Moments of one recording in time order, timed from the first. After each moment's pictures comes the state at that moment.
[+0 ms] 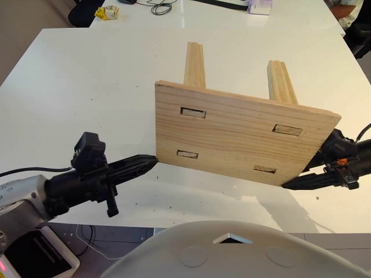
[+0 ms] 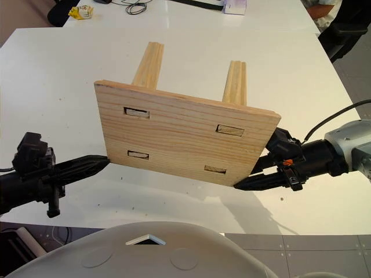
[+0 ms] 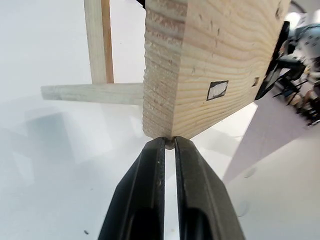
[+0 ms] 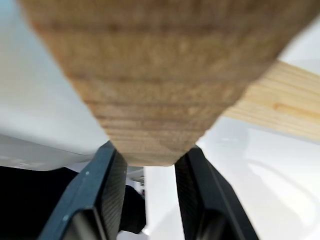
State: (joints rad) left arm 0.70 1.06 0.73 -0.82 -1.62 0.78 -0.62; right arm 0.09 -1.29 -0.20 -0.51 0.94 0.96 1.50
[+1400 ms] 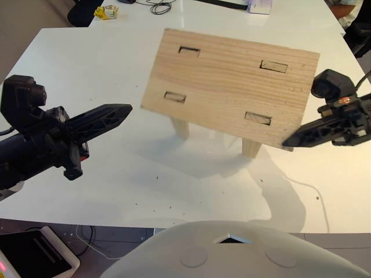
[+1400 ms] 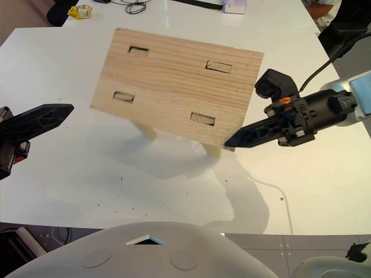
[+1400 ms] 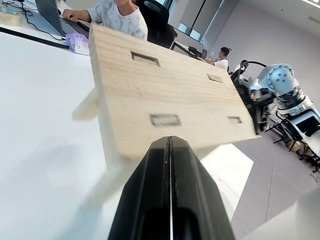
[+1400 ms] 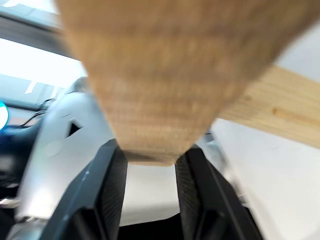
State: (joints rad) left arm 0.55 1.12 0.87 -0.71 -1.97 0.77 -0.38; right arm -0.85 -1.36 0.47 -0.03 1.69 1.61 1.17
